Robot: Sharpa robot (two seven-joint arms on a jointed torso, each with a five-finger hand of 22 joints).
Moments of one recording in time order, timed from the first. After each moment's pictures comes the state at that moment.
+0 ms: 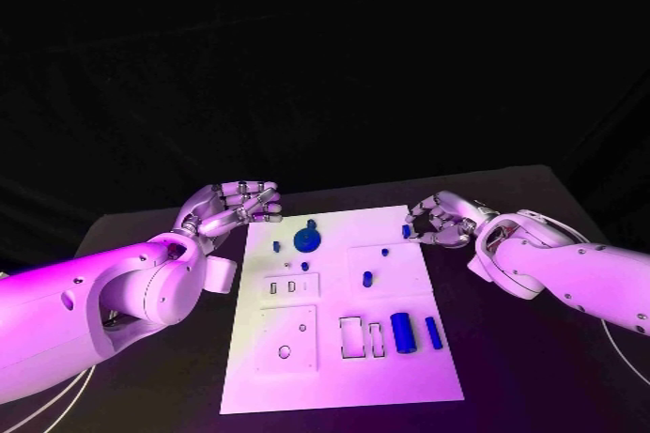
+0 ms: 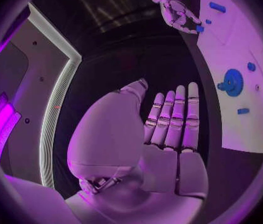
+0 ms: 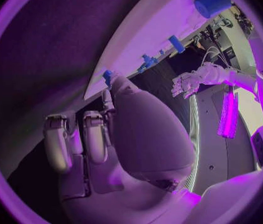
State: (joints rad) left arm 1.21 -0.96 -0.02 1.67 -0.05 -0.40 0.43; left_hand 1.48 -0.14 0.32 0.27 0.15 0.79 0.20 0.25 0.16 0.96 0.20 0.07 0.07 0.92 0.15 0.23 0.36 0.17 0.79 0.25 0.49 0.25; right arm 1.27 -0.87 -0.12 1.35 -1.18 -0.41 0.03; right_hand 1.55 -0.16 0.19 0.25 0.06 0.93 0.14 0.19 0.33 1.46 0.06 1.45 1.31 1.47 -0.01 1.57 1.31 0.01 1.47 0.09 1.57 1.31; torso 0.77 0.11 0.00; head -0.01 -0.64
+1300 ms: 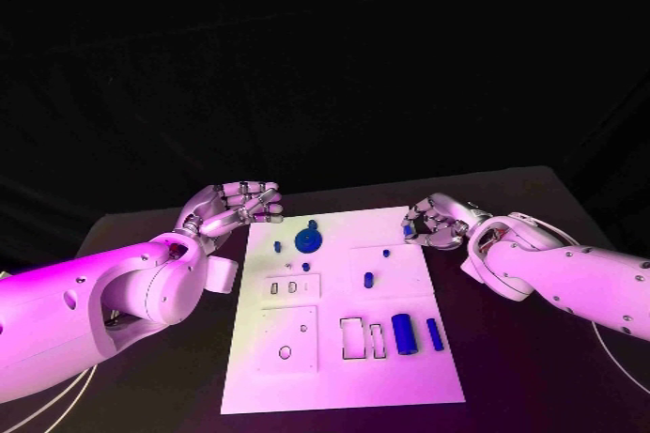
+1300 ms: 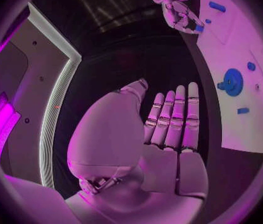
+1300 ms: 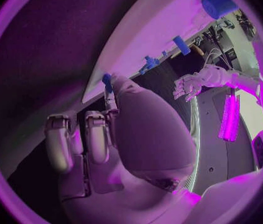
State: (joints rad) left arm 1.21 -0.96 -0.02 1.67 -0.05 -0.40 0.43; left_hand 1.48 -0.14 0.32 0.27 0.15 0.79 0.20 0.25 0.16 0.96 0.20 0.07 0.07 0.92 0.15 0.23 0.36 0.17 0.79 0.25 0.49 0.25; right arm 1.26 -0.83 -0.12 1.33 -1.20 -0.44 0.01; right_hand 1.52 -0.13 0.29 0.21 0.06 1.03 0.10 0.26 0.33 1.46 0.03 1.46 1.31 1.46 -0.04 1.57 1.31 0.01 1.47 0.07 1.57 1.31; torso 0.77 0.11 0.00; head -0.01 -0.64
